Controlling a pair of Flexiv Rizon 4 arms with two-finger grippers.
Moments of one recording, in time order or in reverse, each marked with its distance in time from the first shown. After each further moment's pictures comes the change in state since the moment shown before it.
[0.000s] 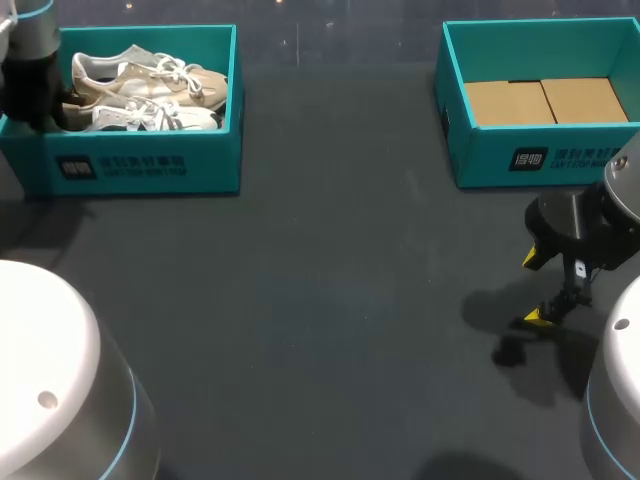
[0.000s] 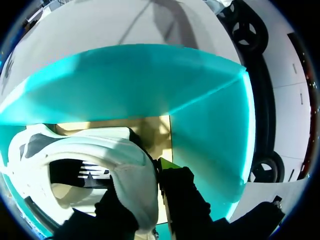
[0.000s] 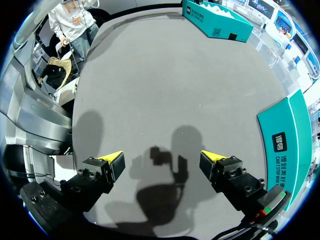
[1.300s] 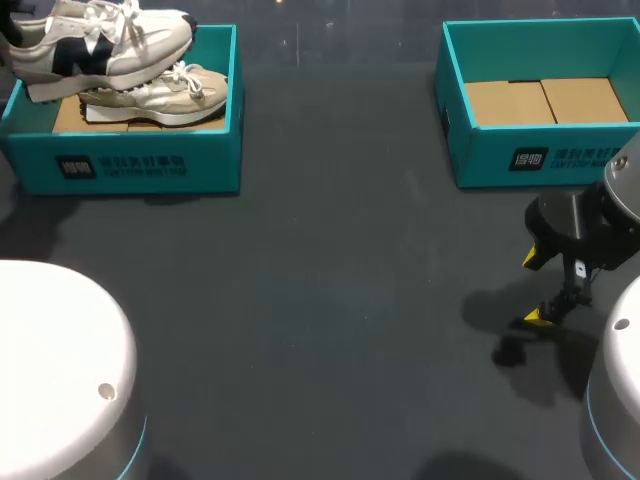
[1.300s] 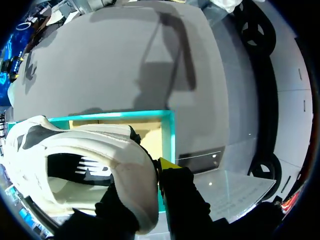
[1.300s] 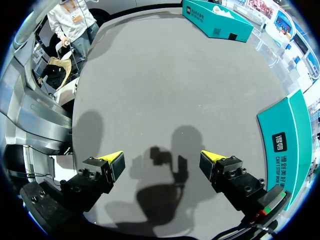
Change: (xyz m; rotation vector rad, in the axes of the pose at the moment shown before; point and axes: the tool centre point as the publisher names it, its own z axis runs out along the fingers) left arm 0.027 -0.020 -0.180 -0.070 -0.096 -0.050; right arm 0.000 0.000 0.000 0.000 0.000 0.000
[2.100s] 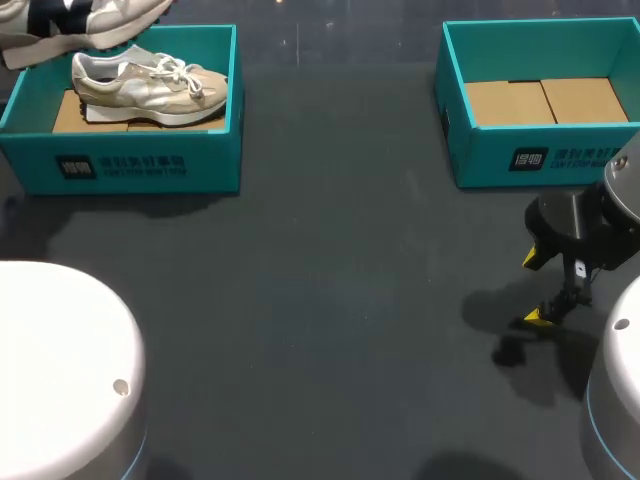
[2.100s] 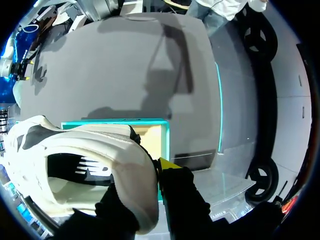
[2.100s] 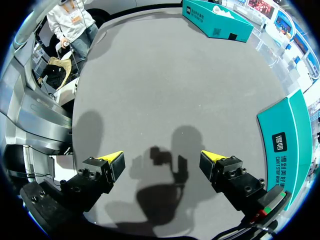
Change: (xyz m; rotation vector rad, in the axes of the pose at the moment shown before) left arm -0.002 -0.024 -0.079 0.007 -0.025 -0.029; right arm 0.000 0.000 0.000 0.000 0.000 0.000
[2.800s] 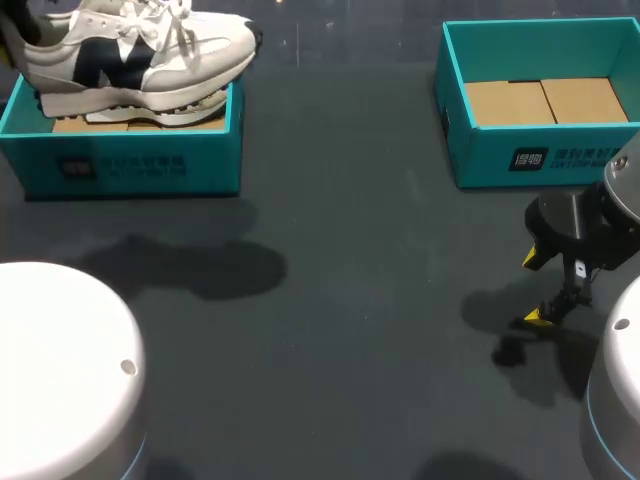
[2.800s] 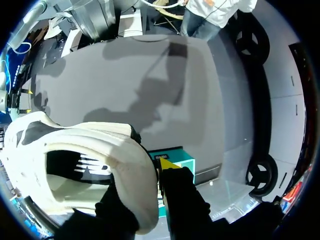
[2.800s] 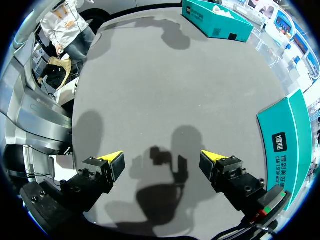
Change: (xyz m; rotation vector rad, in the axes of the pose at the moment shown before) left arm -0.107 -0.137 -0.038 0.044 0.061 0.086; right arm 0.000 0.000 0.000 0.000 0.000 0.000
